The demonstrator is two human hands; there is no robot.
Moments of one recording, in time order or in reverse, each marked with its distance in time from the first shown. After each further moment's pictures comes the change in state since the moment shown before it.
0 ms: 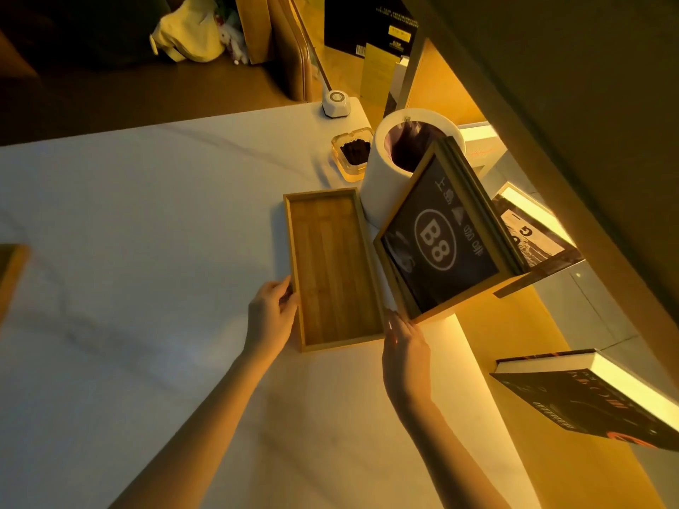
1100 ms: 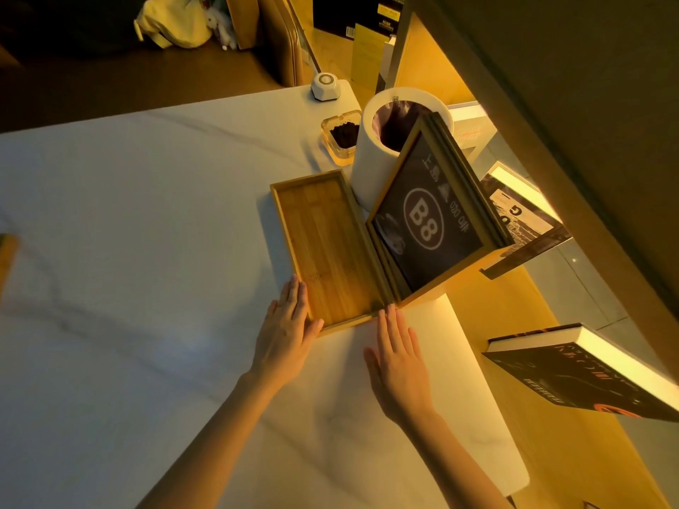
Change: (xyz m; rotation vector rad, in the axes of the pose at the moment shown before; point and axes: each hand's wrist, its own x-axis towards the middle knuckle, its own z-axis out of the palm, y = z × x) left_hand -0.042 -0.015 0.034 0.410 -0.267 0.176; right_hand -0.033 0.041 0.005 -0.464 -0.178 -0.222
